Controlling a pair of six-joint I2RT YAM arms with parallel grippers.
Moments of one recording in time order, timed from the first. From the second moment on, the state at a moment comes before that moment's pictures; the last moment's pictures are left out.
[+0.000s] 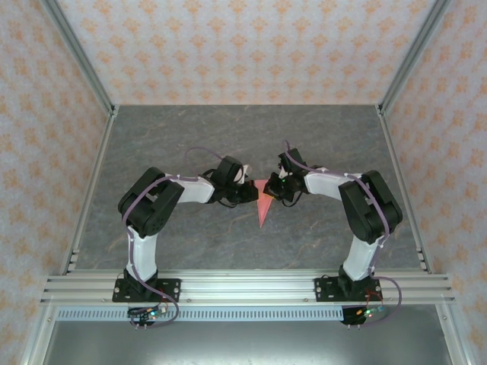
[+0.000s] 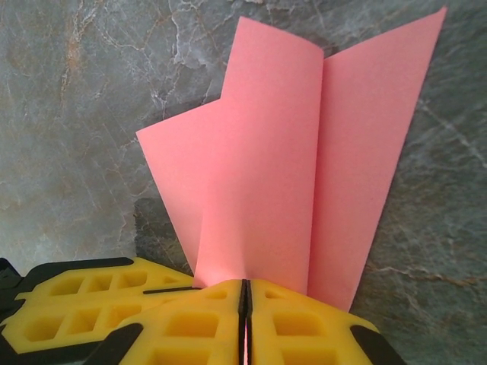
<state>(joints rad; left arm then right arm) -0.57 1.97 1.02 0.08 0.48 -0.75 0.45 1.80 0.98 -0.26 -0.40 0.82</state>
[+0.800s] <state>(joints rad) -0.57 1.77 0.94 0.00 0.40 -0.74 0.45 1.79 0.93 -0.22 -0.38 0.82</state>
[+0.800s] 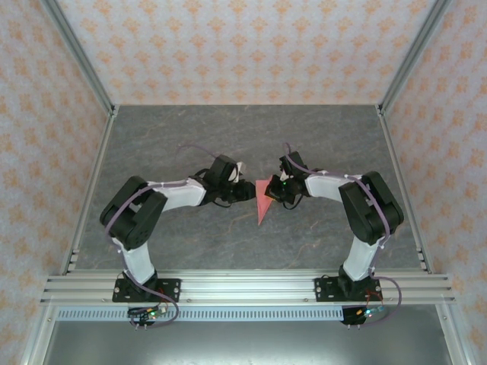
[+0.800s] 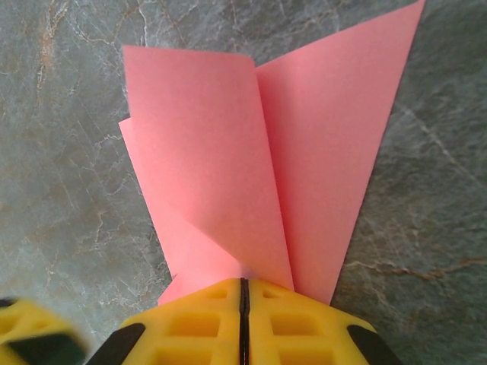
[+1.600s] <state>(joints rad) -0.71 1.78 0.86 0.14 0.47 -0.85 0.45 1.79 0.93 -0.21 -0.38 0.82</state>
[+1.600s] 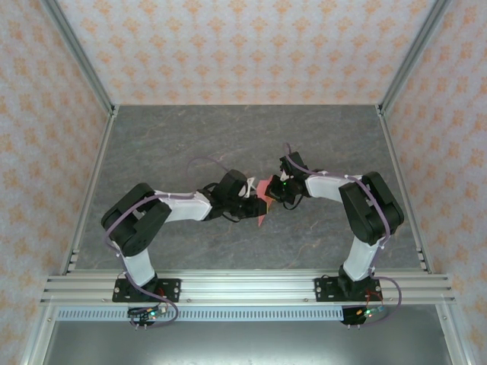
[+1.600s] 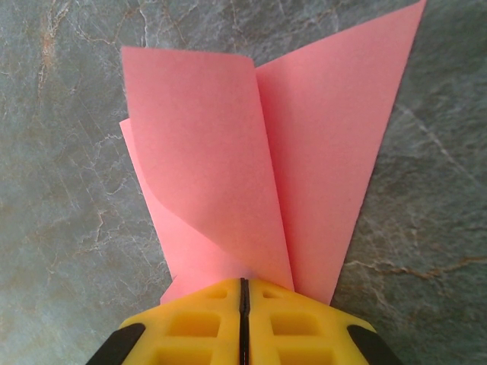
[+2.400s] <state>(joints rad) -0.71 1.84 0.87 0.12 0.44 -0.83 0.45 1.79 0.93 -0.21 -0.38 0.82</state>
